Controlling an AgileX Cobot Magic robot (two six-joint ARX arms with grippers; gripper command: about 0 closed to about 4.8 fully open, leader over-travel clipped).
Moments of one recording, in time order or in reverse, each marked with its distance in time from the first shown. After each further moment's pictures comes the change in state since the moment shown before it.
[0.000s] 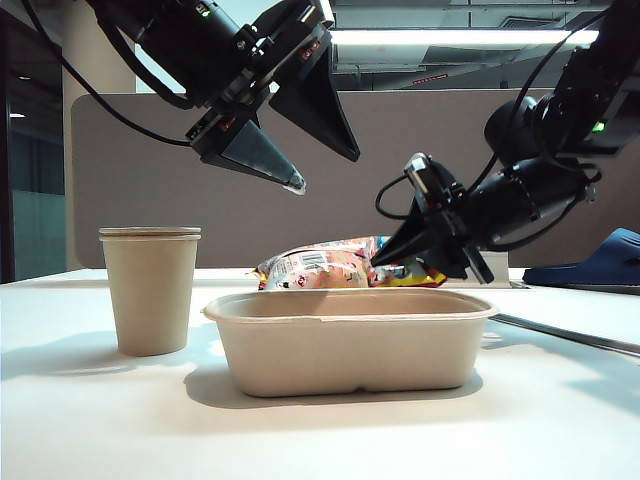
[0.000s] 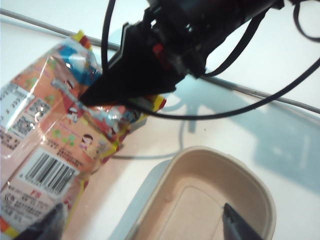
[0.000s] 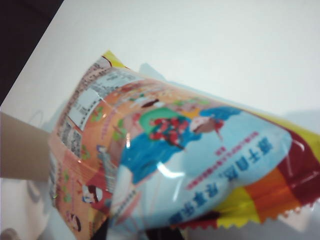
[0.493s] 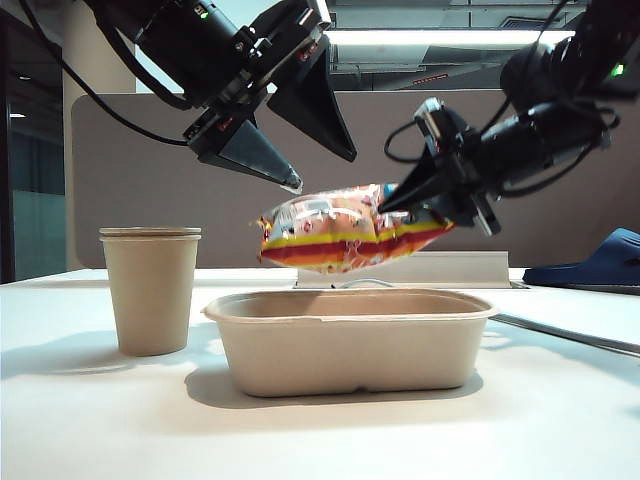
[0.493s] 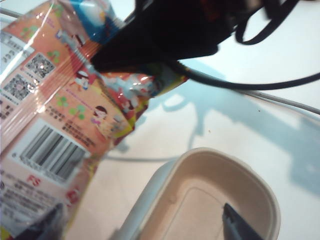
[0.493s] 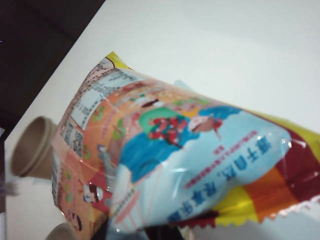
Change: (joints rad) left arm 0.007 0.000 0.002 0.004 -0.006 0.000; right arm -0.017 -0.140 0.001 -0.077 -0.024 -0.005
